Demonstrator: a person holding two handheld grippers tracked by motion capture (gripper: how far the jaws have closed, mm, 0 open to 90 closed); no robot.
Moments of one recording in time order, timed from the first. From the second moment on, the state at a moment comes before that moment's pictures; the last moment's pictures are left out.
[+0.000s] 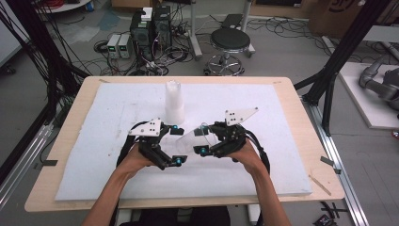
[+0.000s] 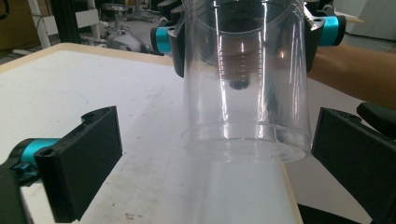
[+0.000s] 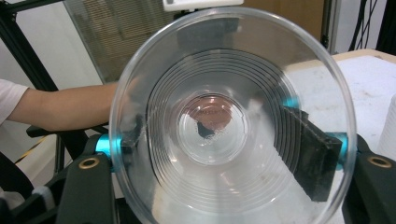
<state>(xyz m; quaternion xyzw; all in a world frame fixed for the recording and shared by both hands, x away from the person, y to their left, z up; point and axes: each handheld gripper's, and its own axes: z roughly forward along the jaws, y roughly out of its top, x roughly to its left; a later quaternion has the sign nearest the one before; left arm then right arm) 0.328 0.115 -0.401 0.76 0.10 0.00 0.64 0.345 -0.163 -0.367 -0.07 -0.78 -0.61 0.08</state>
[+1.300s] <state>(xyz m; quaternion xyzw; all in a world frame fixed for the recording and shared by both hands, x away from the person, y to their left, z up) 0.298 0.208 -0.445 0.77 0.31 0.17 0.52 0.371 -0.159 -0.342 -0.20 -0.90 -0.39 -0.05</state>
